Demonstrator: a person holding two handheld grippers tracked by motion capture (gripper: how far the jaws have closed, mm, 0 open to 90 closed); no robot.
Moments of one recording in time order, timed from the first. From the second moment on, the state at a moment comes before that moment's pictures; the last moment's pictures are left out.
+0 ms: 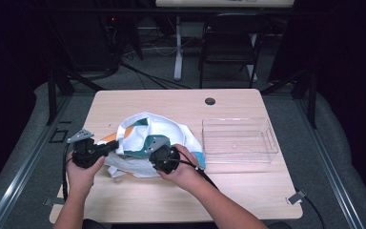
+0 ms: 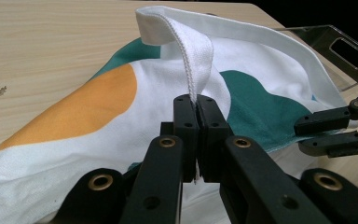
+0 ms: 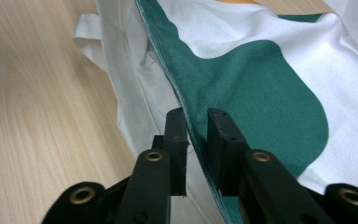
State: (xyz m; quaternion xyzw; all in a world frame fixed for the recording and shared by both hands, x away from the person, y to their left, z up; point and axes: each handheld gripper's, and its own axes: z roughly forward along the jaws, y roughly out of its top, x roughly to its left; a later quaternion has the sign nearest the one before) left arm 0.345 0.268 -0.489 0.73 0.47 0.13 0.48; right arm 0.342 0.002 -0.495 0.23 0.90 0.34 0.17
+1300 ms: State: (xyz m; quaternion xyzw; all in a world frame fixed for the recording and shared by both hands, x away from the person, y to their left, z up) left arm 0.339 0.269 -0.450 0.75 0.43 0.21 0.46; right arm 0.378 -0.015 -0.446 0.32 0.85 0.41 0.13
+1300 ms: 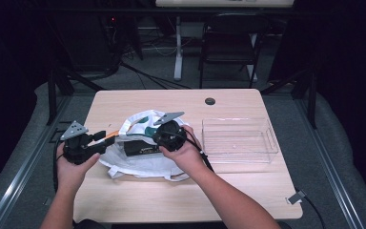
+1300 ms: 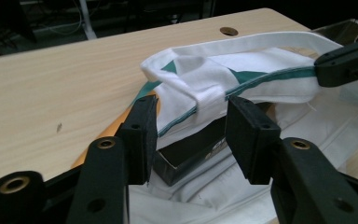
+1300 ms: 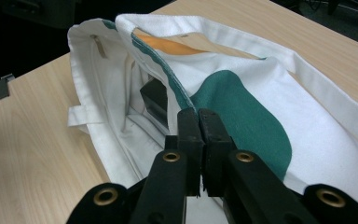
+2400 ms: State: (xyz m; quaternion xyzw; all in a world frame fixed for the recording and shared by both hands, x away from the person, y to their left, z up) left arm 0.386 0.213 -0.461 0.85 0.34 0.24 0.33; right arm 0.409 -0.006 -0.424 0.33 0.84 0.41 0.14
